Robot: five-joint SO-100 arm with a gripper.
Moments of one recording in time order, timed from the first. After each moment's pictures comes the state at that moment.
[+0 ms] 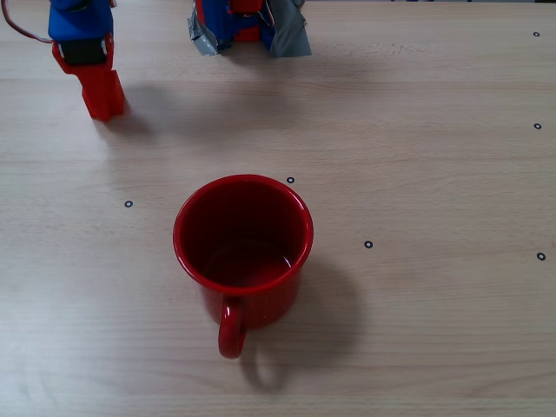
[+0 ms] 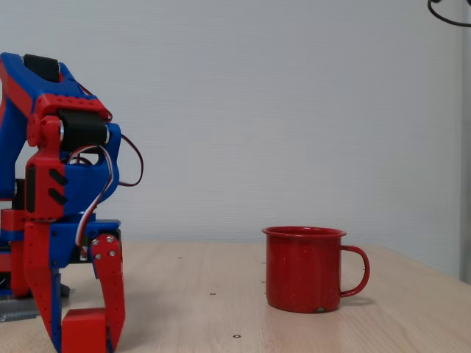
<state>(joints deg) 50.0 92.6 126.1 55.2 -57.2</state>
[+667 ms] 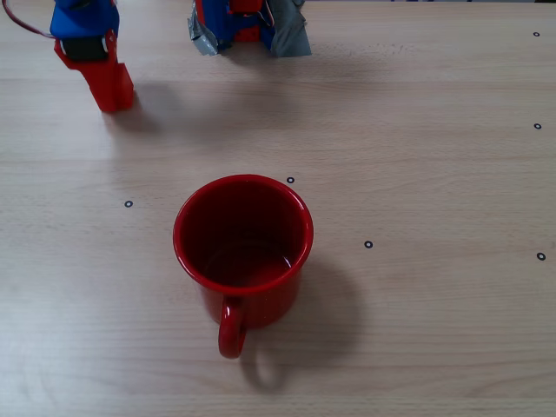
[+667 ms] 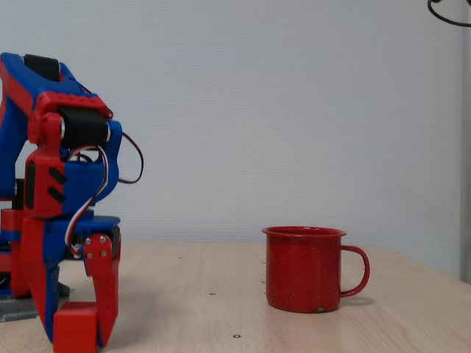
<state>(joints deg) 50.1 93.0 124.1 61.4 -49.2</state>
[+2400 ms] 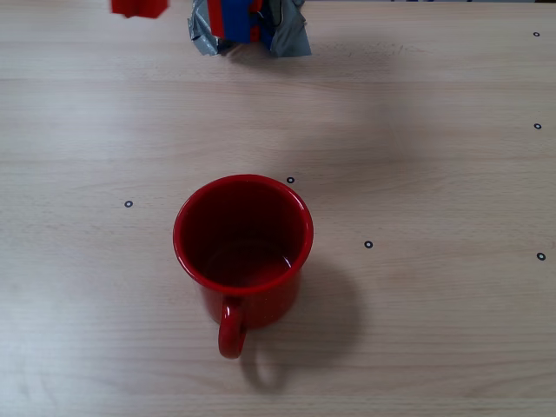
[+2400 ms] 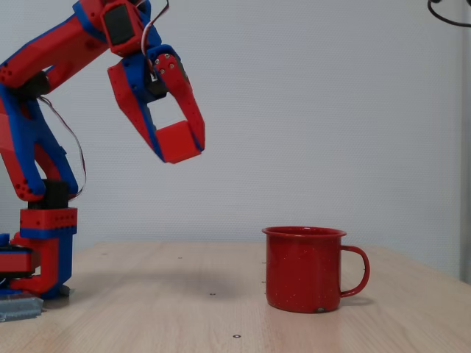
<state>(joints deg) 15.2 114.2 82.9 100.9 -5.6</state>
